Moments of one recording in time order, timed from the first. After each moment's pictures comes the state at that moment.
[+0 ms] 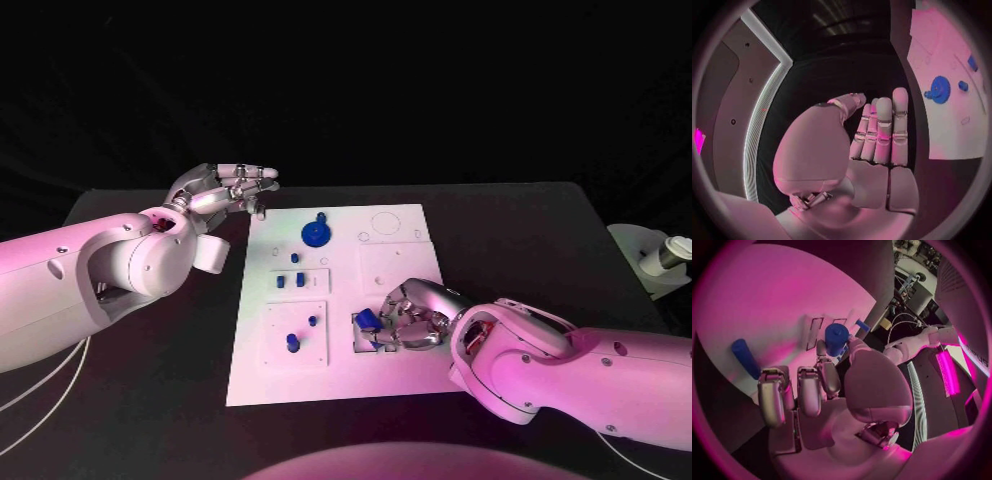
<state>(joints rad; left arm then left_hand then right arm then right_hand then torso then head) 1.28 -0.90 -0.09 1.51 -0.04 -0.25 0.32 1.41 -0.21 0.53 0.07 0.33 0.93 0.19 0.19 0.29 1.02 0.12 0.35 0.15 1.10 0.03 1.18 0.45 0.18 1.05 0.12 0.91 0.64 1.05 -0.95 -0.17 1.96 -1.32 -0.51 -0.49 1.15 -0.10 0.11 0.29 0.34 0.99 0.09 0.45 0.55 1.43 -0.02 1.28 1.31 1.46 -0.07 1.52 1.31 0.02 1.47 0.04 1.55 1.31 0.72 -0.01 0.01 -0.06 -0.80</state>
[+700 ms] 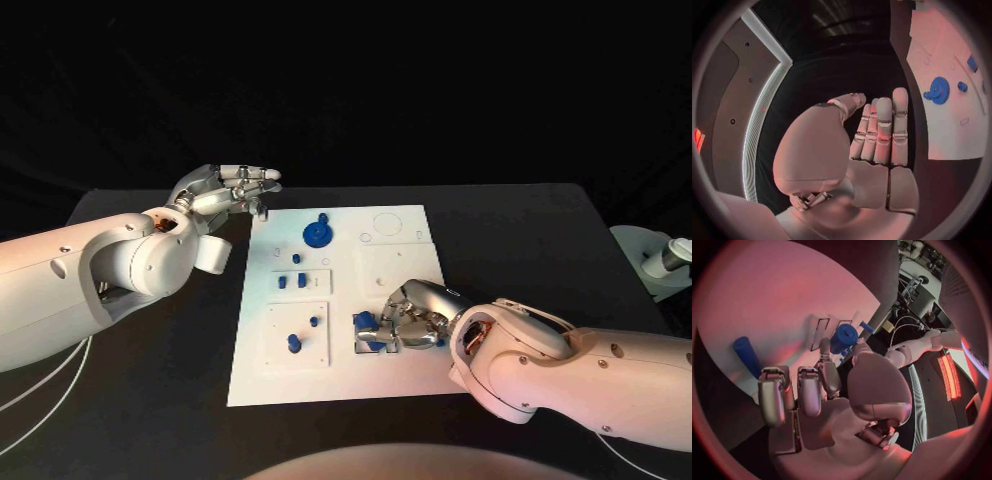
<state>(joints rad) 1.28 -0.90 -0.09 1.52 -0.04 -0.25 0.31 1.41 -0.21 0.53 0.07 0.33 0.93 0.19 0.19 0.29 1.02 0.12 0.36 0.15 1.10 0.03 1.18 0.45 0.18 1.05 0.13 0.91 0.64 1.05 -0.94 -0.17 1.94 -1.35 -0.49 -0.52 1.02 -0.12 -0.08 0.30 0.05 1.02 0.05 0.47 0.57 1.43 -0.02 1.26 1.31 1.47 -0.08 1.52 1.31 0.02 1.47 0.03 1.53 1.31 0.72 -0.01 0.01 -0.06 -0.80</state>
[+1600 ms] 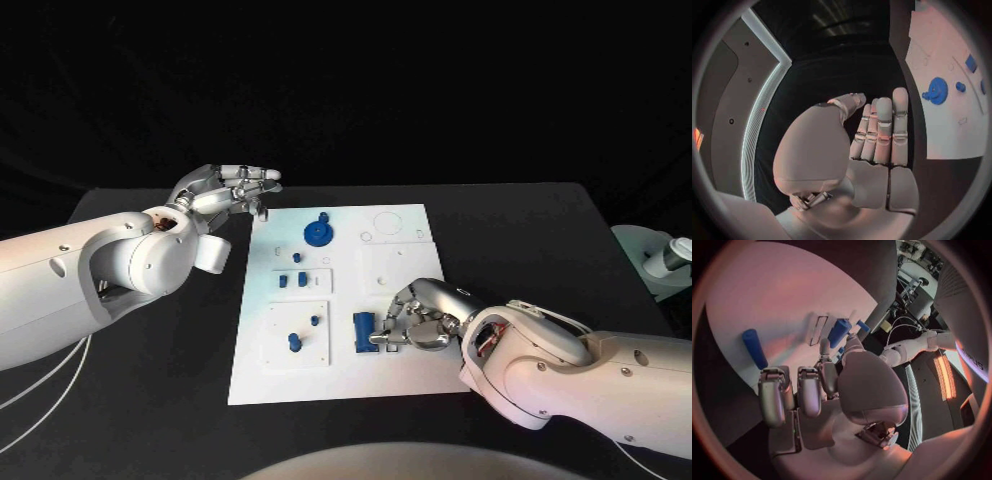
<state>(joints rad) 1.28 -0.91 -0.09 1.52 -0.04 -0.24 0.30 1.41 -0.21 0.53 0.07 0.33 0.92 0.19 0.19 0.29 1.01 0.12 0.36 0.16 1.11 0.03 1.18 0.45 0.18 1.05 0.13 0.91 0.64 1.05 -0.99 -0.17 1.98 -1.37 -0.50 -0.49 1.24 -0.04 -0.13 0.28 0.15 1.01 0.05 0.49 0.57 1.43 -0.02 1.26 1.31 1.47 -0.08 1.52 1.31 0.02 1.47 0.03 1.54 1.31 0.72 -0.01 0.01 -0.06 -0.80</state>
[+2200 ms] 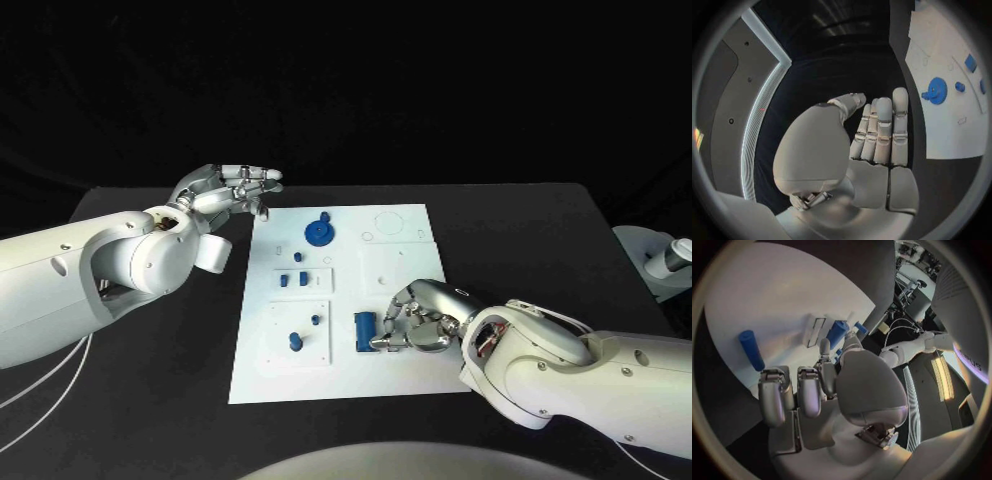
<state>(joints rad) 1.28 -0.91 -0.09 1.52 -0.04 -0.24 0.30 1.41 -0.21 0.53 0.07 0.33 0.92 0.19 0.19 0.29 1.01 0.12 0.36 0.16 1.11 0.03 1.18 0.45 0.18 1.05 0.13 0.91 0.64 1.05 -0.99 -0.17 1.98 -1.38 -0.48 -0.47 1.29 -0.05 -0.13 0.28 0.14 1.01 0.05 0.49 0.56 1.44 -0.02 1.27 1.31 1.47 -0.08 1.52 1.31 0.02 1.47 0.03 1.54 1.31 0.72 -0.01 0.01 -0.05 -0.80</state>
